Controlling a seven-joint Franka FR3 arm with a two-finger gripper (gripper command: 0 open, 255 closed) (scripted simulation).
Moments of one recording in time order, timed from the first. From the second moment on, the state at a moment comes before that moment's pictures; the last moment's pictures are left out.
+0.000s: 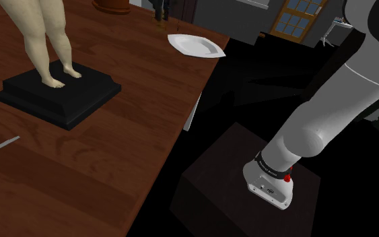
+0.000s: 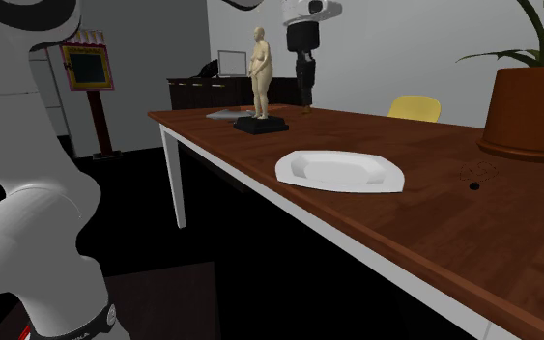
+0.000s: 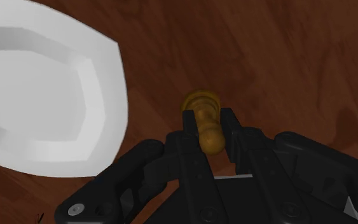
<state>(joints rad) 0.01 -0.07 0.36 -1.57 -0.06 1.57 0.55</state>
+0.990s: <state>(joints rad) -0.14 -0.21 0.13 -1.71 -0.03 1.59 0.18</state>
